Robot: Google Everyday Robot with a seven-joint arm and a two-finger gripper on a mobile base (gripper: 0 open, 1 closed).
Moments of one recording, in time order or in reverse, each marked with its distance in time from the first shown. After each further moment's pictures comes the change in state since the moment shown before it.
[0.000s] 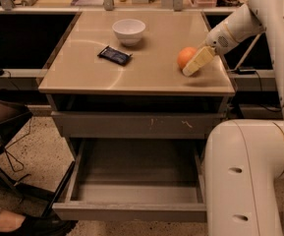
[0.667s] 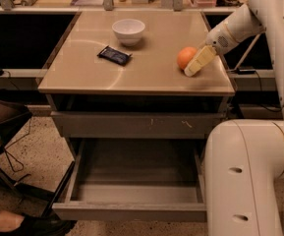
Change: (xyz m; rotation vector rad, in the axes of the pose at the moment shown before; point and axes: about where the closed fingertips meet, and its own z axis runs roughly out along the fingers) arm 0.000 0.000 0.000 0.000 0.000 0.000
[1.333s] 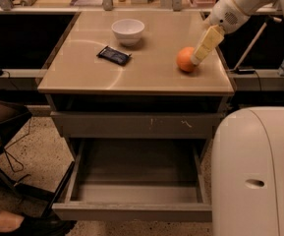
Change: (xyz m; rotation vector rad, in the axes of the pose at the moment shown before) arm -0.042 0.042 -0.059 0.070 0.106 -0.164
